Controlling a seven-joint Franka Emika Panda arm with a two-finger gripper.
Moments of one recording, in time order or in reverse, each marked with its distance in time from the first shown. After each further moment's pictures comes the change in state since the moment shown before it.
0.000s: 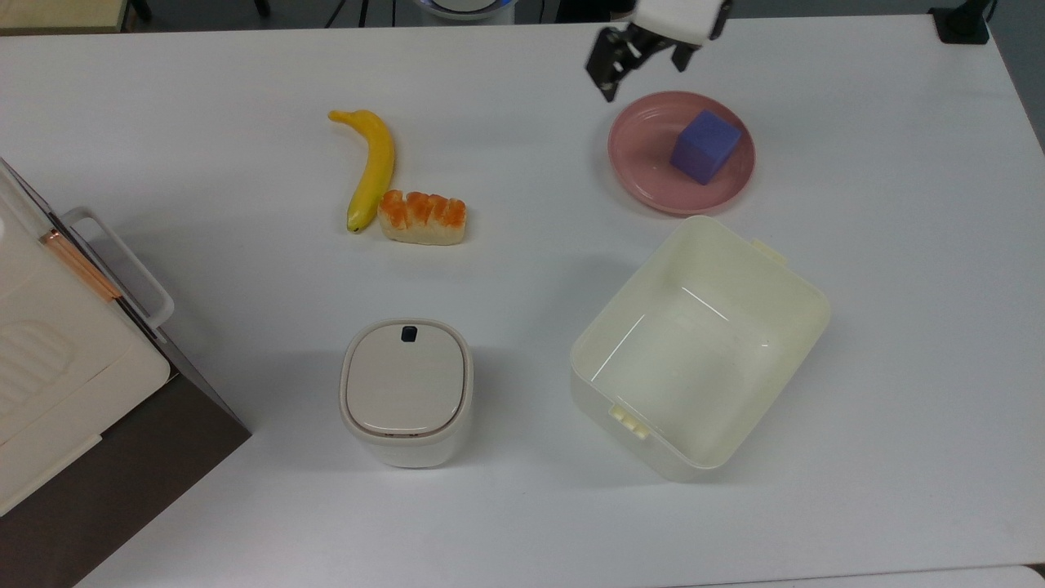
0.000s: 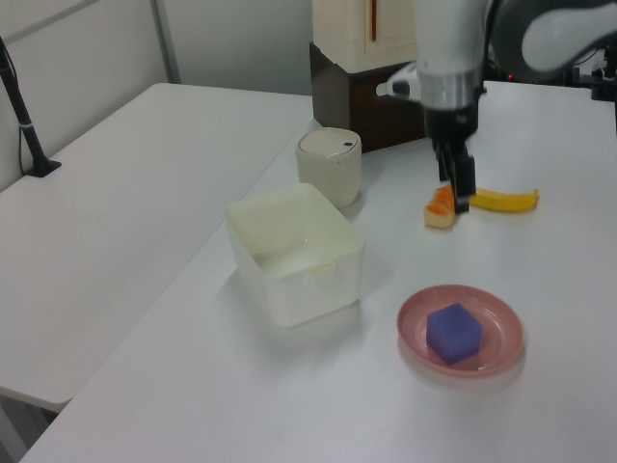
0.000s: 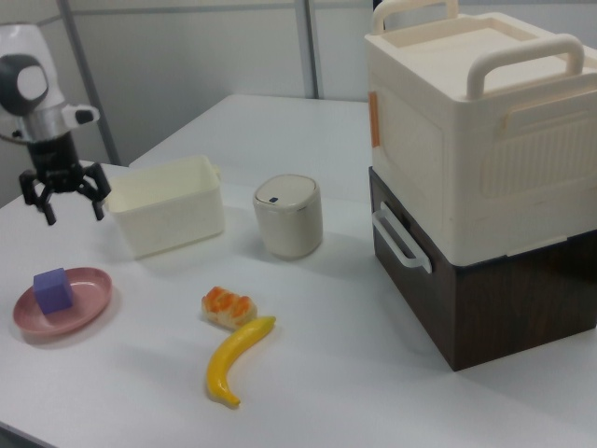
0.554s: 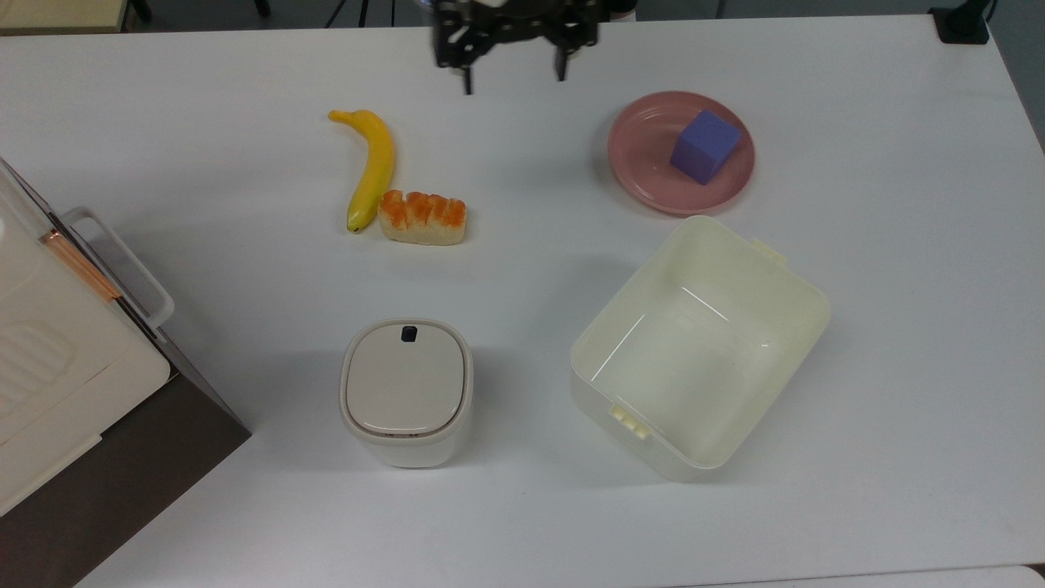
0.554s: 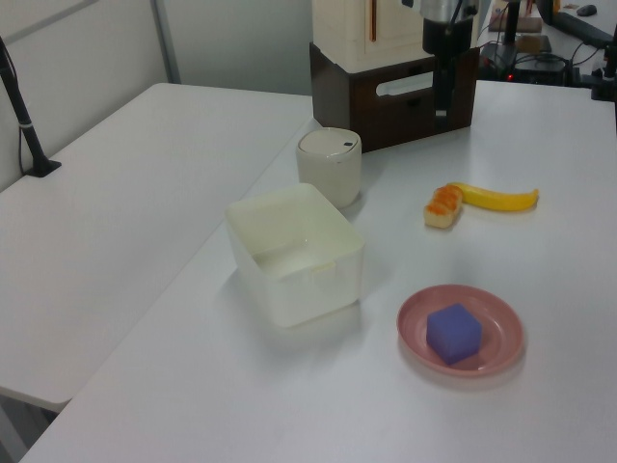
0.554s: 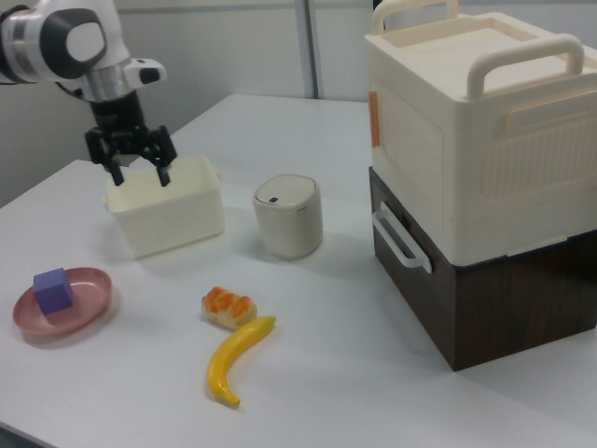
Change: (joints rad) arm -0.254 -0.041 -0.003 0.113 -0.018 -0.034 0.000
